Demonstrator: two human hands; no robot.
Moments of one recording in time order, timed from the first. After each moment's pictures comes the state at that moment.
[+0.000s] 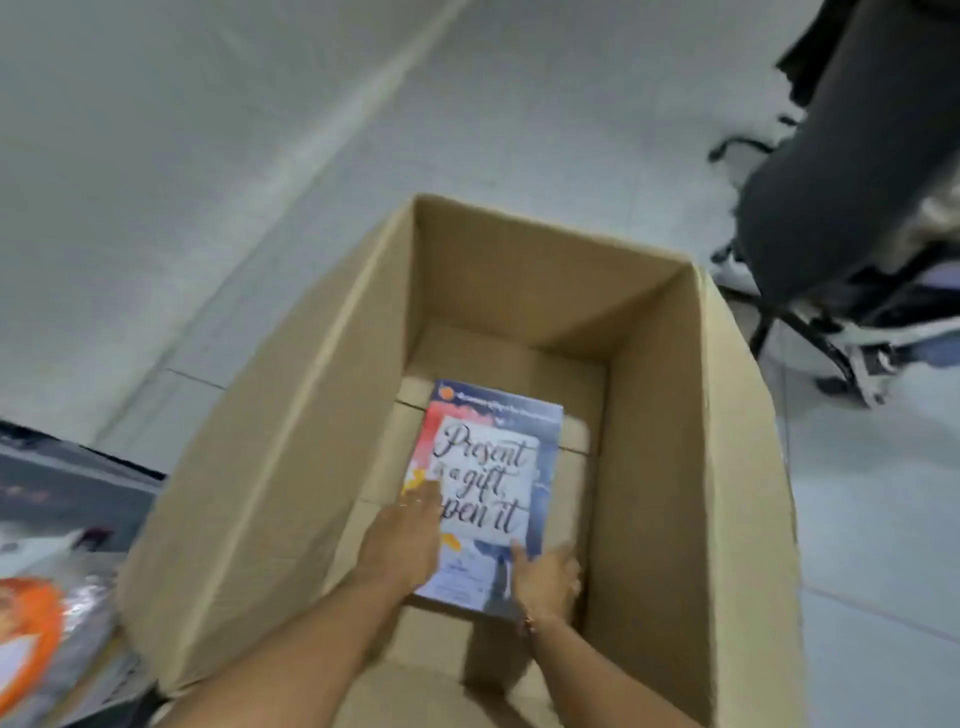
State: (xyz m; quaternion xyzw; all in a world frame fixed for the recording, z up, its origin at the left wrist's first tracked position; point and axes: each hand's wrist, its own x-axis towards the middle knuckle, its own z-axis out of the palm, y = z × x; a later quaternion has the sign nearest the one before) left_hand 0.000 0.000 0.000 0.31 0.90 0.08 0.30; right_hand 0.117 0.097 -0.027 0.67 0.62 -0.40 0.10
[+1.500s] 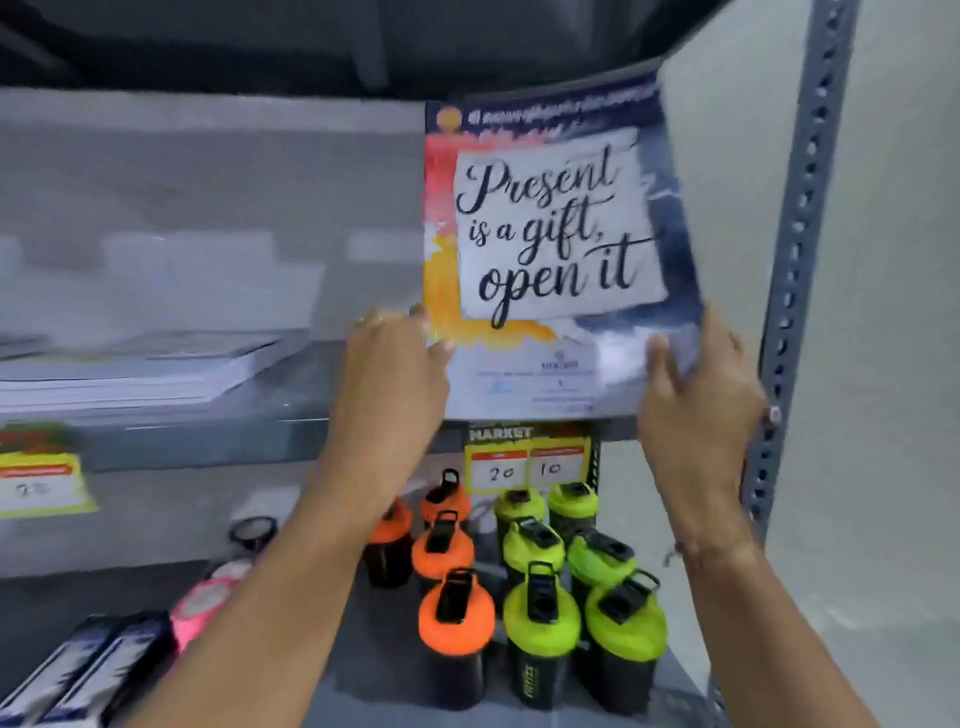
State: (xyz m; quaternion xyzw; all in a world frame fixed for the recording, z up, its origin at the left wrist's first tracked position) left_hand 0.062 -0.371 0.585 -0.17 0.86 0.15 -0.46; right_hand -0.030 -0.212 0.554 -0.14 0.70 -0.51 -0.48
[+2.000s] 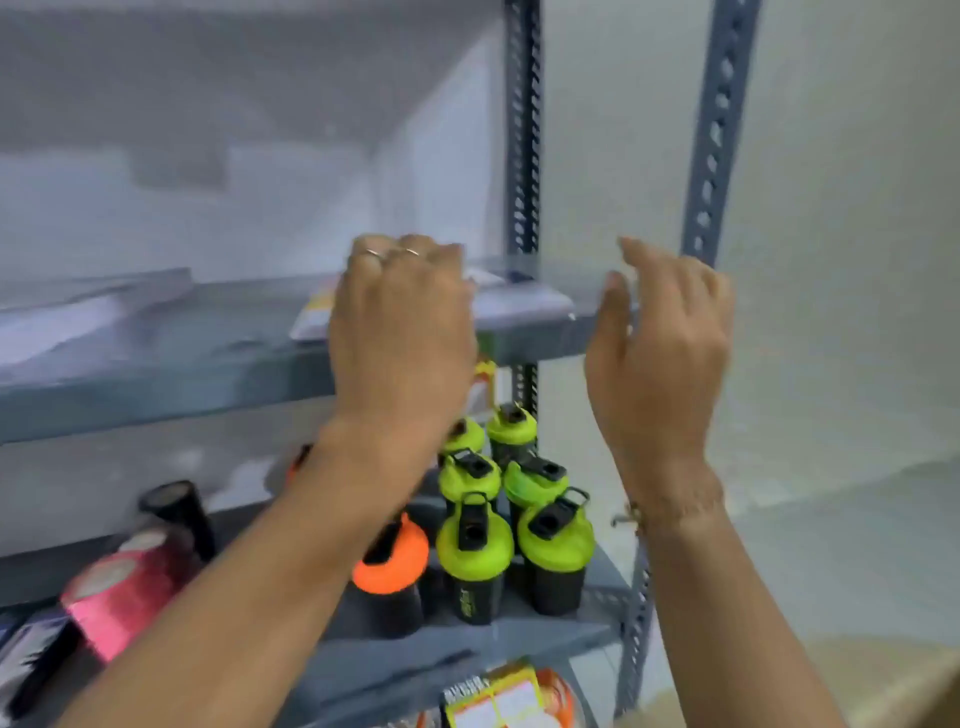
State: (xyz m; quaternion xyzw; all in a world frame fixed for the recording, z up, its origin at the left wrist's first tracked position) left_hand 0.012 -0.304 0.551 -0.02 0.83 -0.07 -0.55; right_hand -0.051 -0.171 0.515 -0.16 0.68 -0.37 -0.61
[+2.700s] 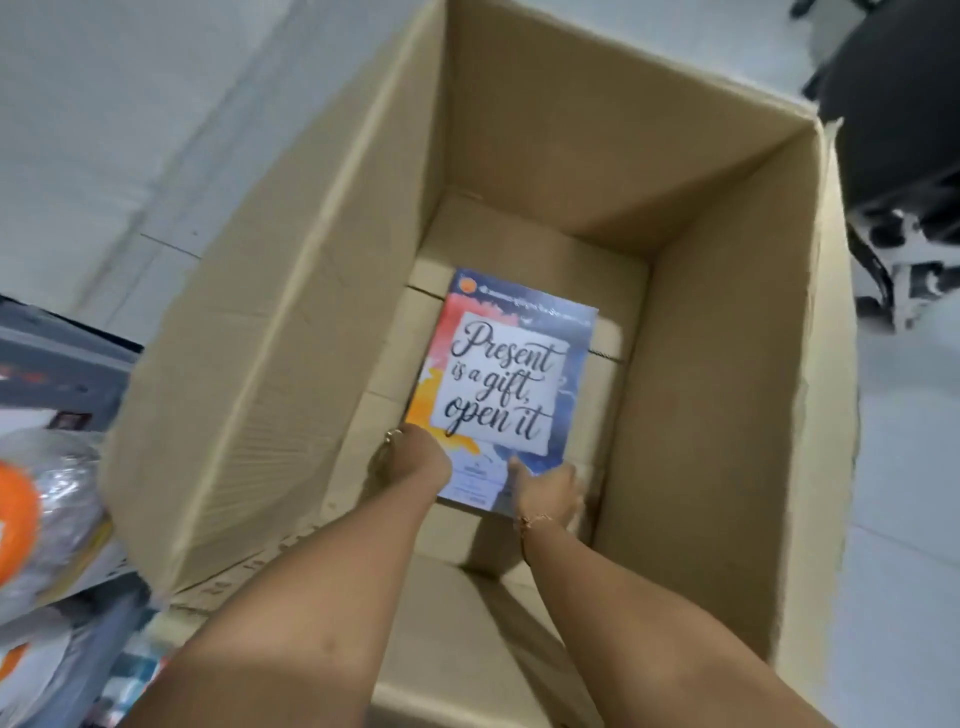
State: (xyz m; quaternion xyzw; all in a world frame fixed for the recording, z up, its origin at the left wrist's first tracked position) left_hand 0.004 0.009 -0.042 -0.03 0.91 0.04 0.42; right_hand 0.114 0.079 -0.082 0.71 0.57 -0.41 0.08
